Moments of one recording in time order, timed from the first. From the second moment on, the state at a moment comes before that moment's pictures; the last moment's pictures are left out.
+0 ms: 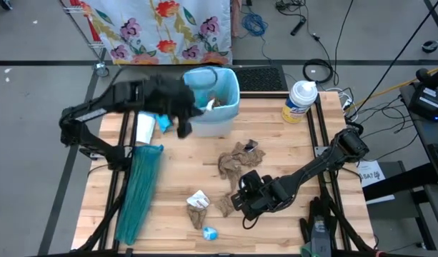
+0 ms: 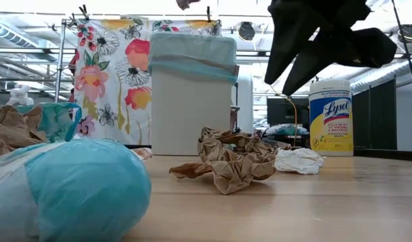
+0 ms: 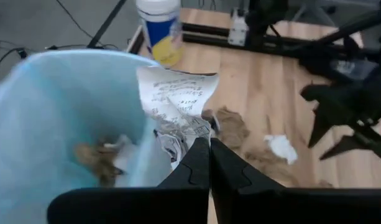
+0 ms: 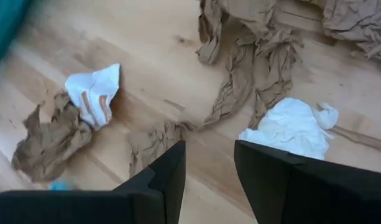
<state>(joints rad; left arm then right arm) 0.23 1.40 1.79 -1.00 0.02 0.01 0.53 1.80 1.31 -0.74 0.49 1.58</state>
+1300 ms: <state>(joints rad) 0.50 1.48 1.78 -1.09 0.04 0.25 0.51 1.80 1.31 -0.99 0.55 1.97</state>
